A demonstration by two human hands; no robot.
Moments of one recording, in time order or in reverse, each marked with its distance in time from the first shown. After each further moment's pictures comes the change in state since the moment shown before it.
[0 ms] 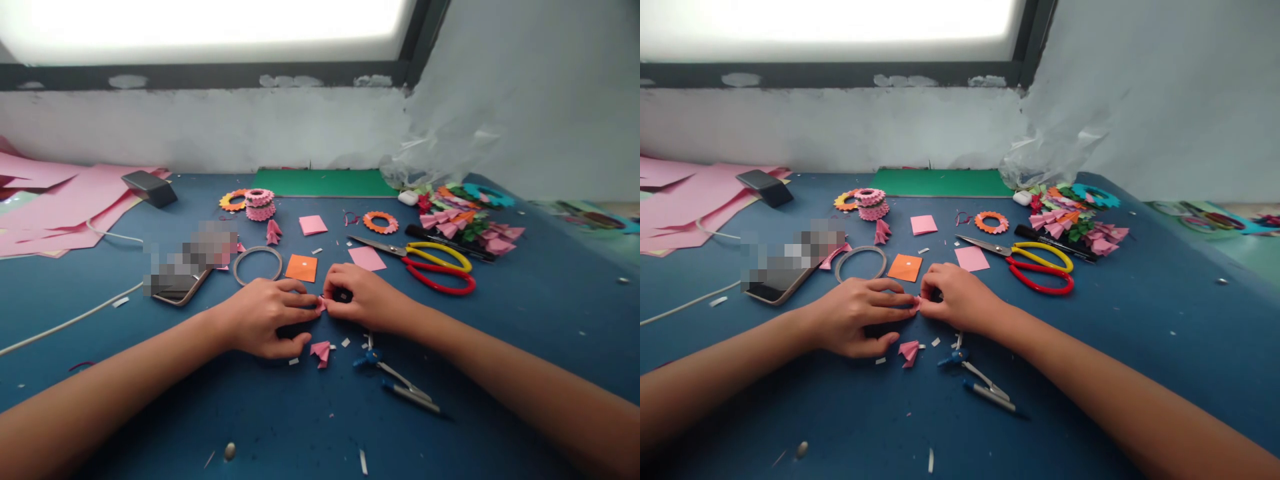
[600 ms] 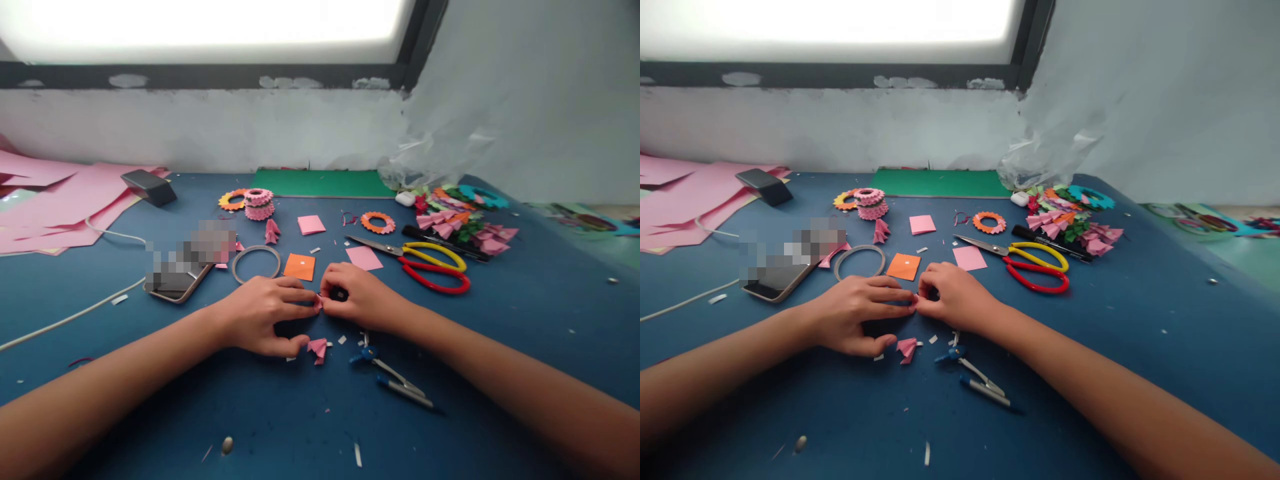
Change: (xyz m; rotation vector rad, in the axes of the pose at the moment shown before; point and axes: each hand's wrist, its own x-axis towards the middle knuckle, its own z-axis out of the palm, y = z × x) left_hand 0.001 0.000 -0.003 -0.051 -0.056 -0.026; right_hand 0.000 -0.004 0.001 -0.012 0.020 -0.003
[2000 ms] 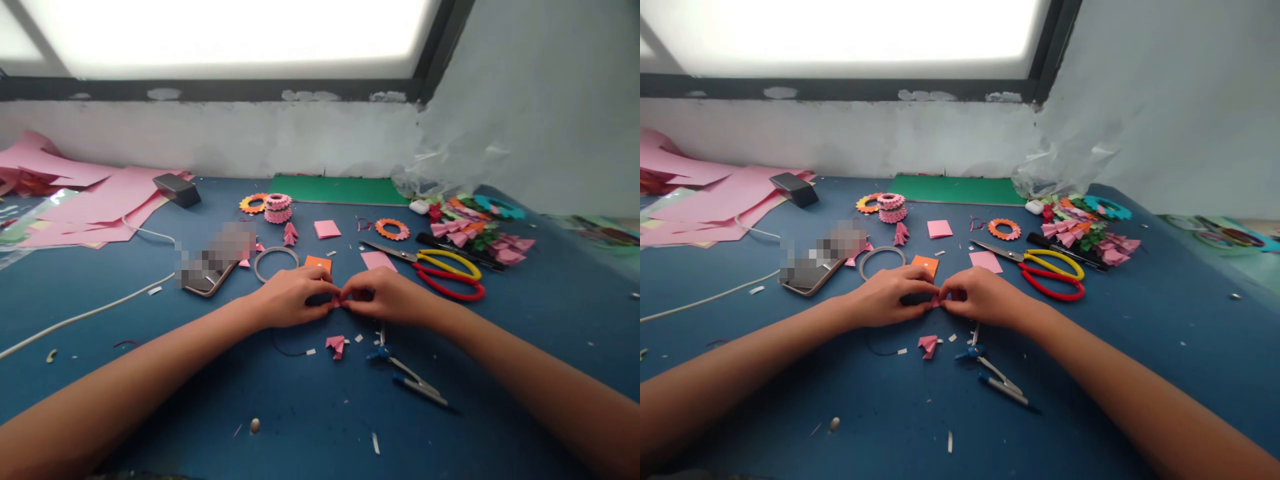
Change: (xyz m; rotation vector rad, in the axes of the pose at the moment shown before) left_hand 0.006 -0.004 0.002 -0.055 0.021 -0.287; right_hand -0.003 -0.001 -0.017 0.036 -0.143 -0.066
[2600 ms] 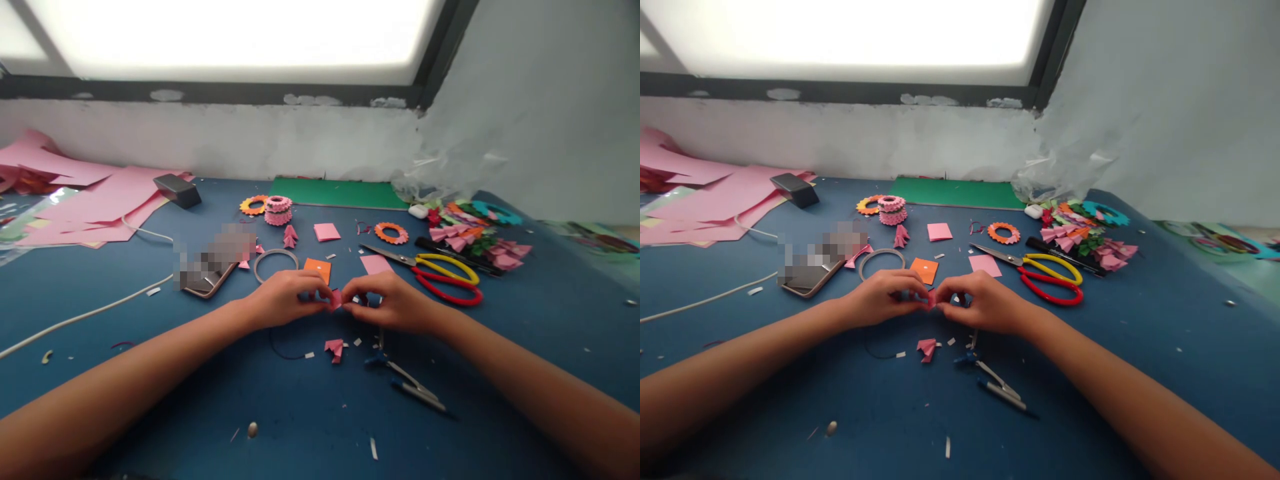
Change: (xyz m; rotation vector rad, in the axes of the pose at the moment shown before) left_hand -0.004 -0.007 0.001 -0.231 0.136 0.044; right_hand -0.006 -0.004 -0.002 0.116 0.075 -0.110
